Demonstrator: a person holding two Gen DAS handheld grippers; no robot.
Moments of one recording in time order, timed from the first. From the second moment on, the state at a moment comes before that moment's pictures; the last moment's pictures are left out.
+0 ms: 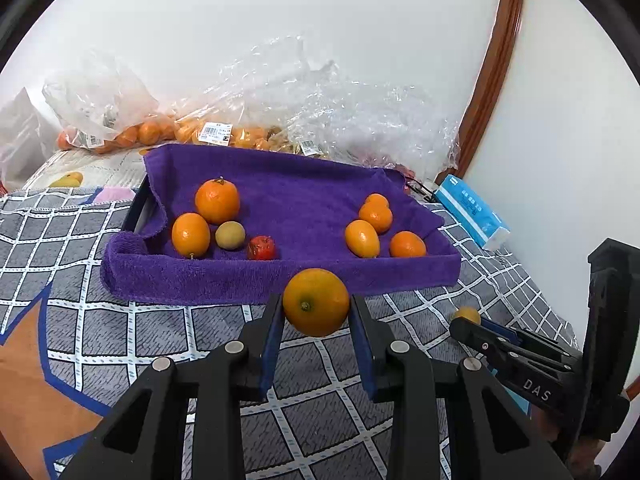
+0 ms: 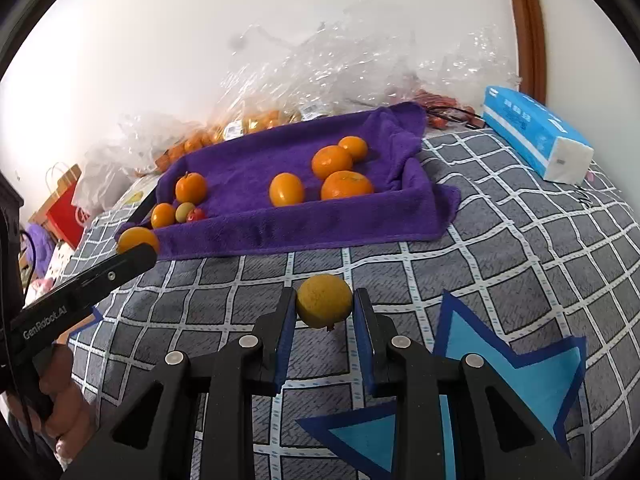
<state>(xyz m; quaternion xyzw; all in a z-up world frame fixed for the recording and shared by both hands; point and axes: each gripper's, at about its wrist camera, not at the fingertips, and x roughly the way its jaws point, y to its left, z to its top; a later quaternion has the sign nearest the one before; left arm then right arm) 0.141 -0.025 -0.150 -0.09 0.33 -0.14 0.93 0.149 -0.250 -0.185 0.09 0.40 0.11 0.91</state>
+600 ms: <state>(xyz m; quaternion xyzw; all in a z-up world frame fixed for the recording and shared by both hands) 0.149 0.015 -0.085 -0.09 0.32 -0.08 0.94 0.177 -0.237 -0.137 0.09 0.39 0.08 0.91</state>
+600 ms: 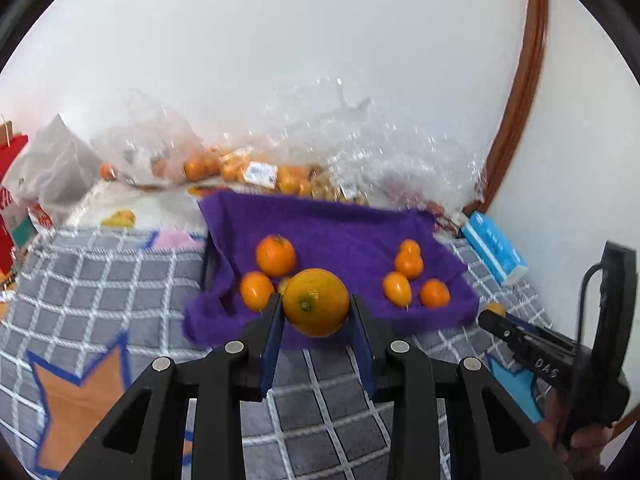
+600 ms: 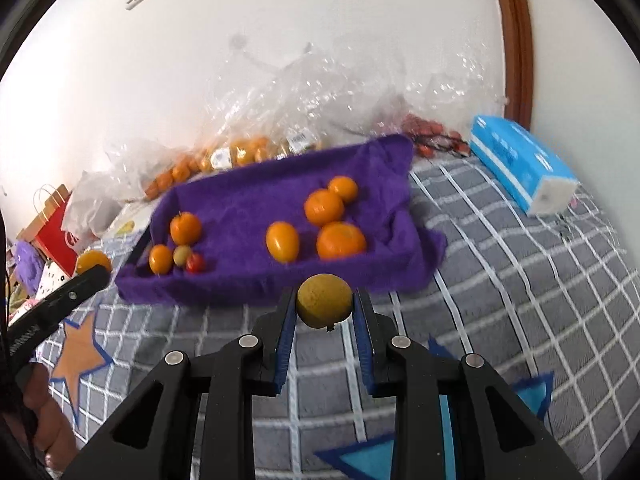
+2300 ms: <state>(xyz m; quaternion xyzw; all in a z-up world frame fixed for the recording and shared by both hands) 0.249 0.000 -0.141 -0.11 0.36 -0.12 0.92 0.276 -0.236 -0.183 0.07 0.38 0.06 0.92</state>
